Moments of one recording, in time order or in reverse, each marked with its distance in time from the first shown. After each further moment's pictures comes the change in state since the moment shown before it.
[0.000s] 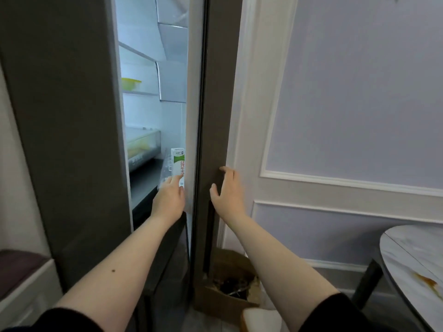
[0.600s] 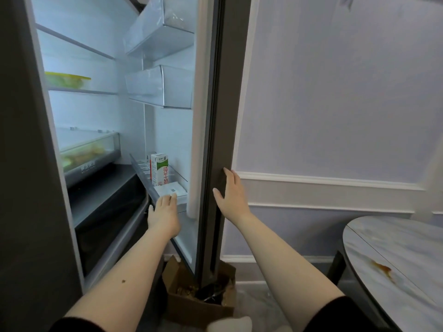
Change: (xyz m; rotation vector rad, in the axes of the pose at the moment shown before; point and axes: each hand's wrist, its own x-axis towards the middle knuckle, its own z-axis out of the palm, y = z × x) left_hand 0.010 0.051 0.097 0.457 -0.437 -0.030; right_hand 0.031 0.091 -0.075 -0.129 -0.107 0.093
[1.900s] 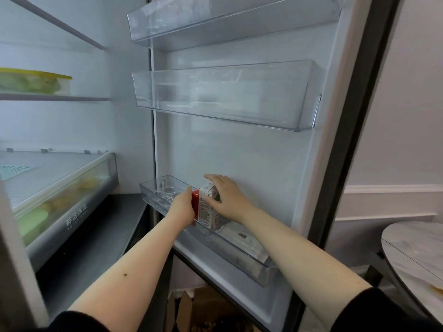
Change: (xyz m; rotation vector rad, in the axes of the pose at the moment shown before) left_hand 0.253 -0.089 -0.006 -0.520 -0.080 0.132; right_hand 0.219 -0.028 0.159 -0.202 -0.140 -0.307
